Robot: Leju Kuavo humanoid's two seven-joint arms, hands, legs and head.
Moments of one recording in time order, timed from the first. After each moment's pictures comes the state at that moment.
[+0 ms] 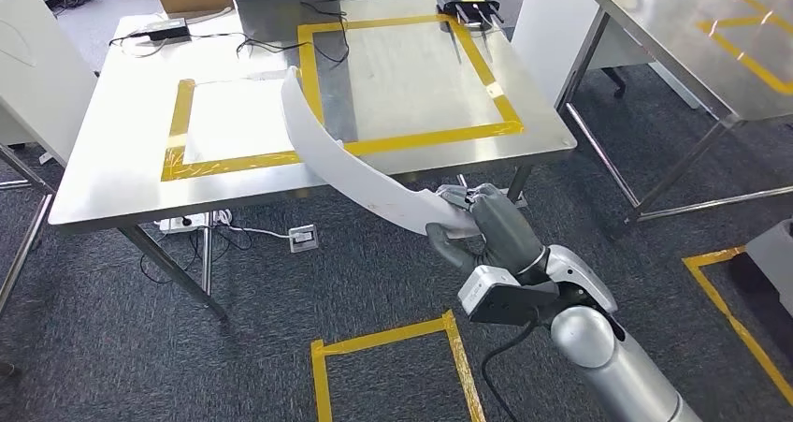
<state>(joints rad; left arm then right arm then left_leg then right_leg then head) -0.08 -0.12 1.22 -0.18 -1.05 -0.04 -0.01 -0.17 -0.28 0.22 -1.84 0.46 0.11 -0.33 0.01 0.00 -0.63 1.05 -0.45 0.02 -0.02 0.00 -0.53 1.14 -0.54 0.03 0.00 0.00</state>
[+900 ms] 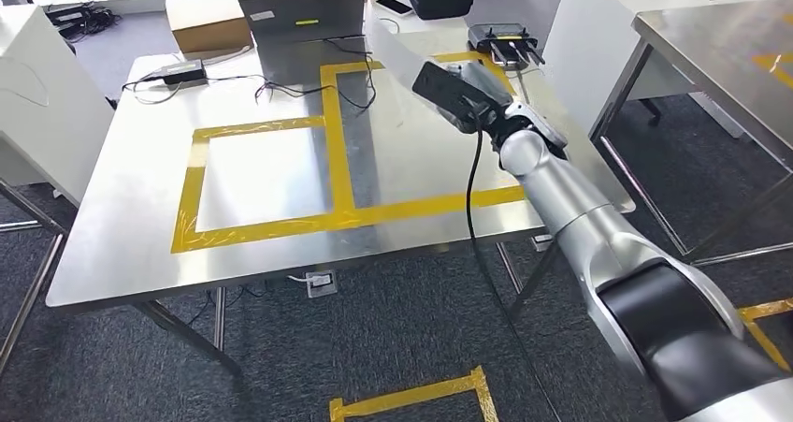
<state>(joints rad) -0.11 -0.10 1.18 -0.18 -1.11 -0.06 0.01 -0.98 -0.16 0.36 -0.73 0.45 0.05 -0.12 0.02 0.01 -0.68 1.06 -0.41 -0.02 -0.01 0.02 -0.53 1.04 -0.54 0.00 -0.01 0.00</state>
